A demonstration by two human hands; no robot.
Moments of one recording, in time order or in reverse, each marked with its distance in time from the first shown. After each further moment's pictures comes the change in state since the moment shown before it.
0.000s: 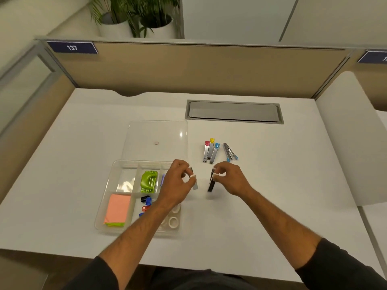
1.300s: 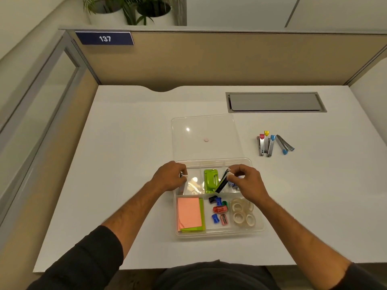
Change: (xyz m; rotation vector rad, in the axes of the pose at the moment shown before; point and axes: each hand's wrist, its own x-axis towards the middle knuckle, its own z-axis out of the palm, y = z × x) left_hand 0.074 -0.207 -0.223 0.562 -0.484 0.049; right_hand 0.003 -0.133 0.192 0.281 0.232 0.120
